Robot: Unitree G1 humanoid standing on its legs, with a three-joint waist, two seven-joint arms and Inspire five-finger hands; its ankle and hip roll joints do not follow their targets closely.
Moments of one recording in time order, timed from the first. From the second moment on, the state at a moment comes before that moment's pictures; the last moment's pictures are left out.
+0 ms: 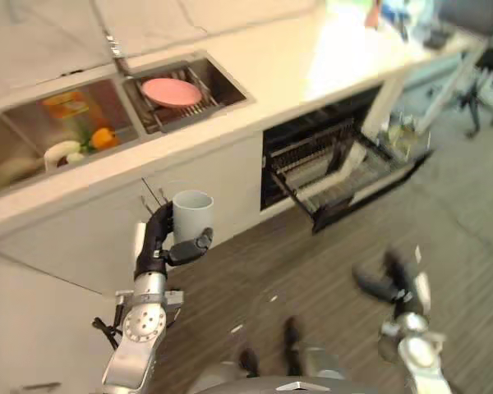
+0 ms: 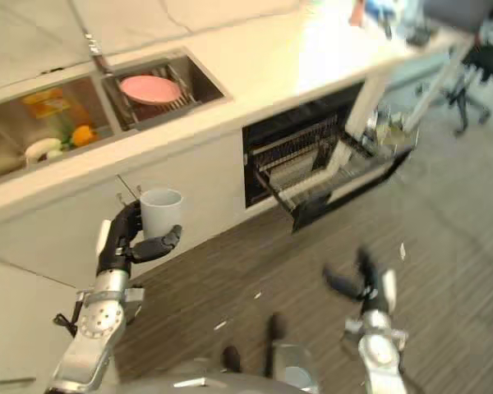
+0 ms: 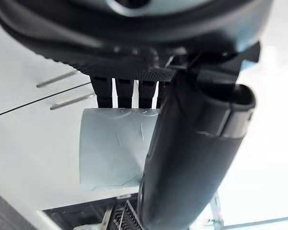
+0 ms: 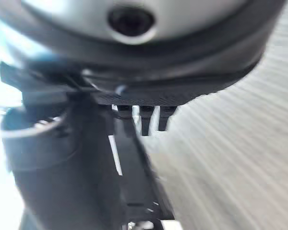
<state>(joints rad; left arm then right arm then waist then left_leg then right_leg) 0.18 0.30 -0.10 -0.10 -0.04 -0.01 0.29 0.17 -0.28 -0.15 0.30 0.11 -0.21 -0.26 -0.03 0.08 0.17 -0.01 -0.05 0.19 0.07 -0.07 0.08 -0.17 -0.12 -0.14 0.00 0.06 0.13</state>
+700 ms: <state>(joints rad) 0.17 0.28 -0.18 -0.19 -0.05 -0.08 0.22 -0.04 -0.36 0.13 -0.07 0.32 -0.17 0.02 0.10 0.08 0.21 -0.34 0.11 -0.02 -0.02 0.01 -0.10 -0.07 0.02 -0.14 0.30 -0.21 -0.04</state>
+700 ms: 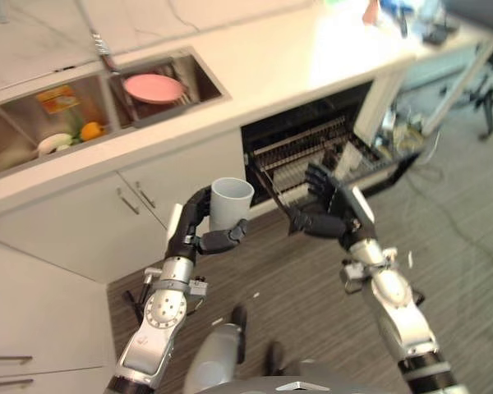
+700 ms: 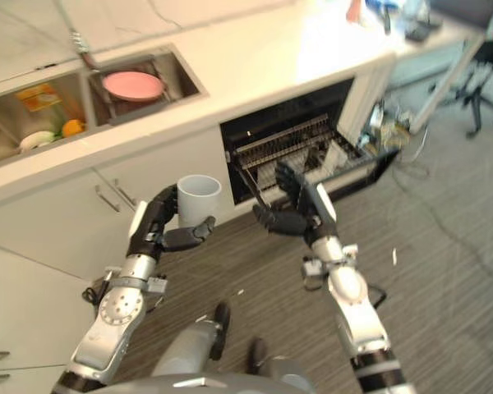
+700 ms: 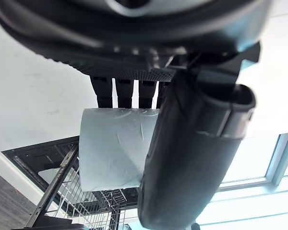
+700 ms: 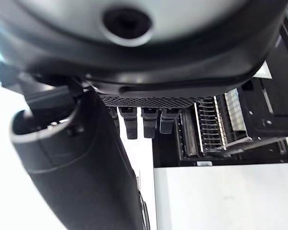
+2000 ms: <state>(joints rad) 0.11 0.37 -0.19 -0.17 -0.03 -0.04 0.23 0.10 -0.33 0.18 -0.22 0.32 -0.20 0.04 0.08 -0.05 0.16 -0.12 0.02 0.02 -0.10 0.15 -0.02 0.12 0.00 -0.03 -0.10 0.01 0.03</state>
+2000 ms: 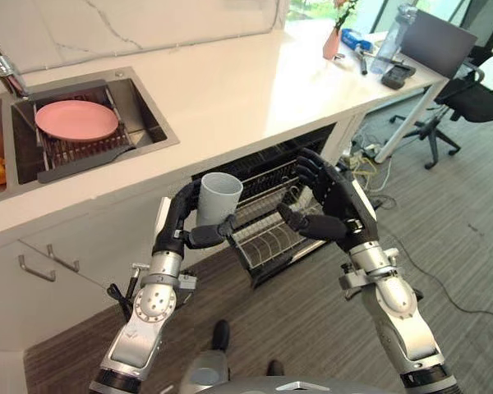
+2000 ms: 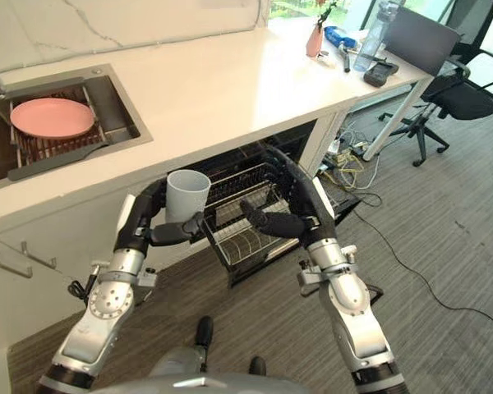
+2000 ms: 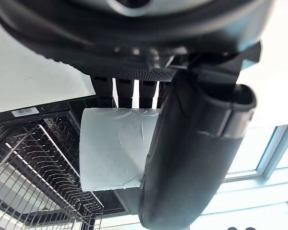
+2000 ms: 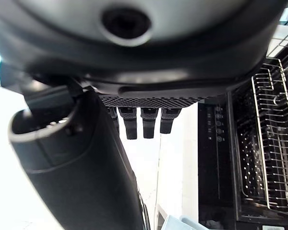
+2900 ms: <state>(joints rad) -0.12 0.44 -0.30 -0.11 0.13 -0.04 0.32 -0.03 -0.20 0.34 -0.19 0.35 -0.13 -0.09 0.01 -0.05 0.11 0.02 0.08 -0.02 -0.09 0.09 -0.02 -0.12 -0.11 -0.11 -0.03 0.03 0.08</state>
